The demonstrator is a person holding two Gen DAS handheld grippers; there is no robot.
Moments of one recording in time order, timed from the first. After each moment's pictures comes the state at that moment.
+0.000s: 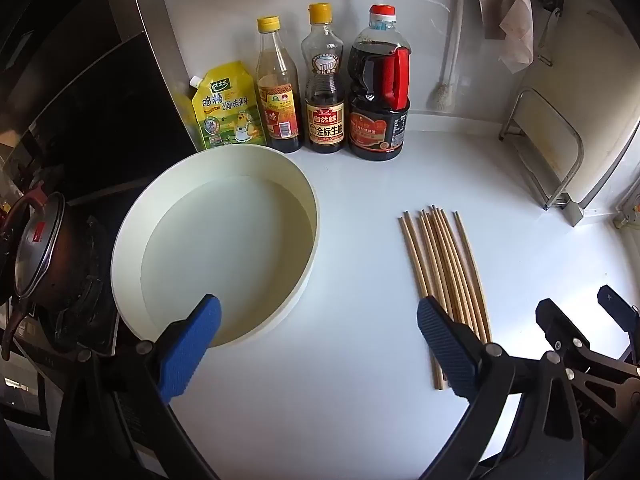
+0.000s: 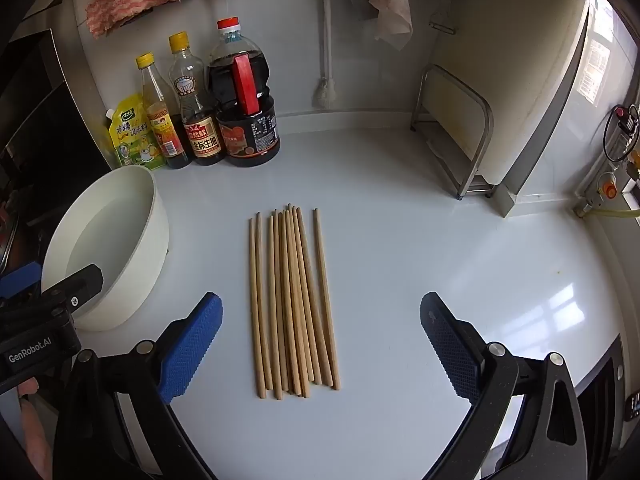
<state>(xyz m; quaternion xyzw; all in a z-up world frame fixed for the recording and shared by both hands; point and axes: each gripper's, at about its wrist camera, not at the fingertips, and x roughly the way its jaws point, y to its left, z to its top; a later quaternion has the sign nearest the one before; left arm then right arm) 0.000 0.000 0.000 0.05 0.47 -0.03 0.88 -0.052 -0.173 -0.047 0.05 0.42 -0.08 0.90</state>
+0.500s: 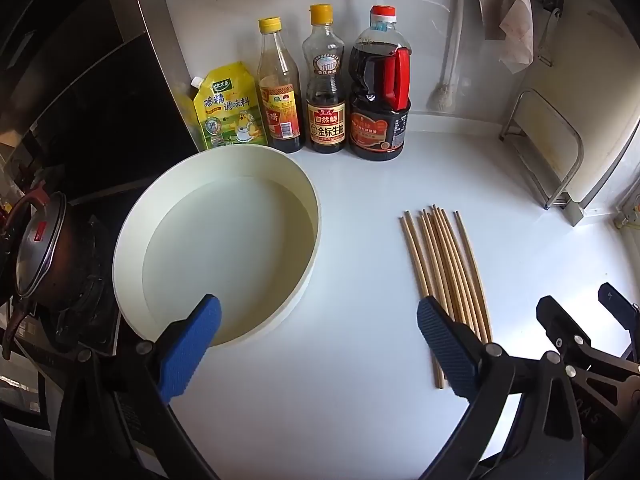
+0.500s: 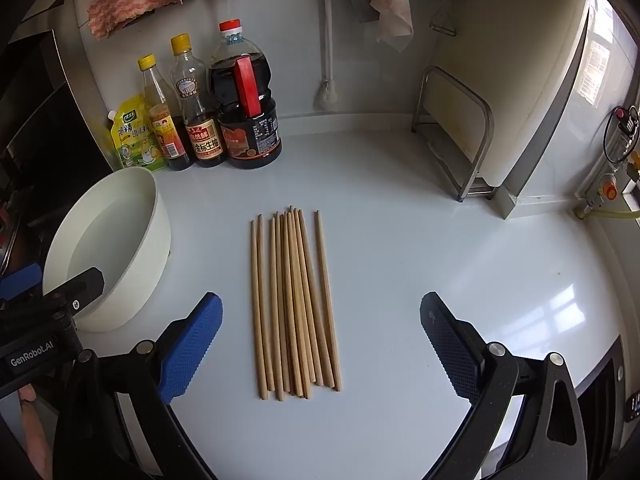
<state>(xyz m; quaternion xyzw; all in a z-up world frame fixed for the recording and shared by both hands) 0.003 -0.004 0.001 0.06 0.47 -0.02 0.88 -0.055 -0.172 -0.046 0.05 0.41 -0.08 0.91</state>
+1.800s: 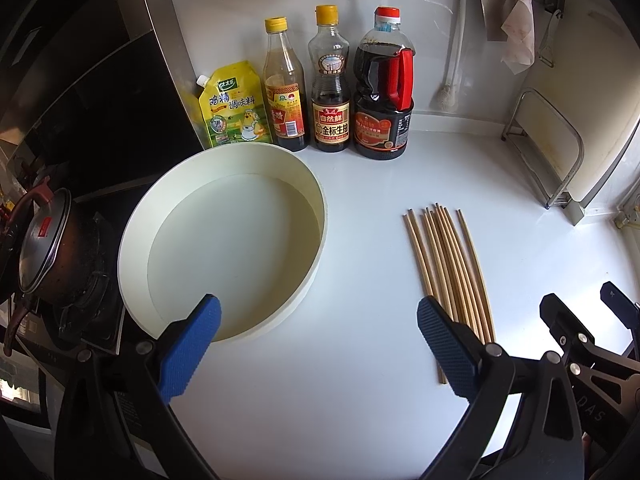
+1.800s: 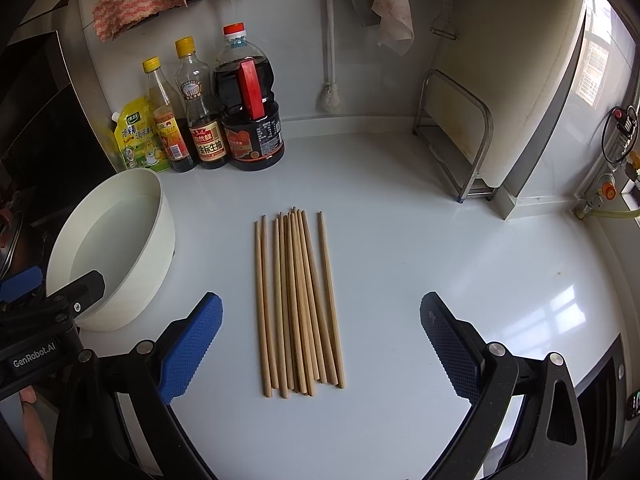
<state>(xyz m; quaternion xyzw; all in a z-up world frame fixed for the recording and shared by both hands) -0.003 0.009 0.002 0.06 0.47 -0.02 0.88 -0.059 -0.166 -0.038 0.05 0.41 -0.08 0.91</state>
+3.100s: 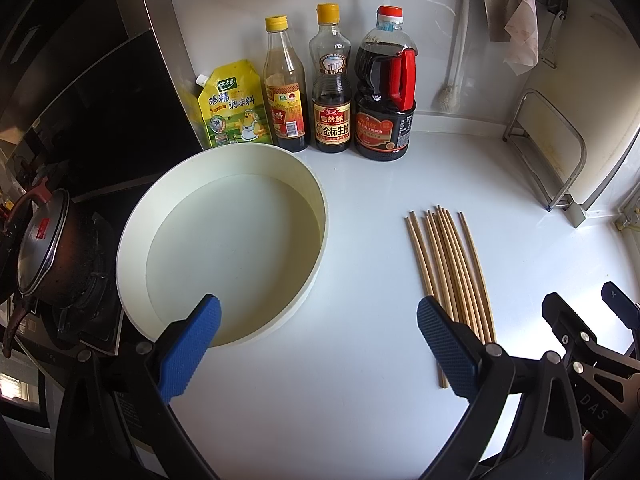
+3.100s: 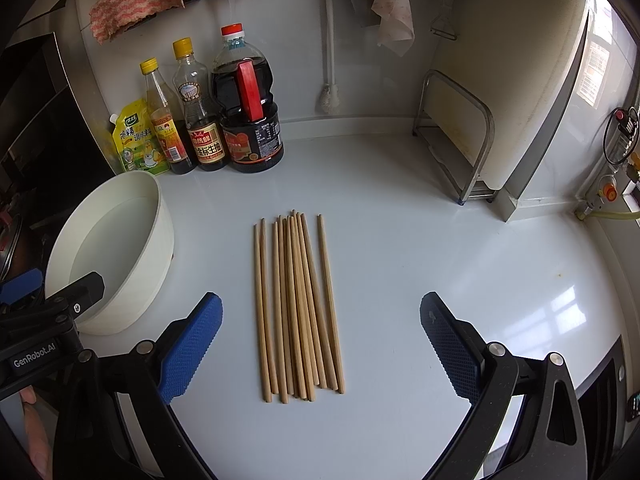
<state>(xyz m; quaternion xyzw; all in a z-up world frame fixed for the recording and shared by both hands) -0.002 0.010 0.001 0.06 0.47 -0.02 0.88 -0.059 -0.169 -0.039 0.05 0.41 -0.08 0.91</state>
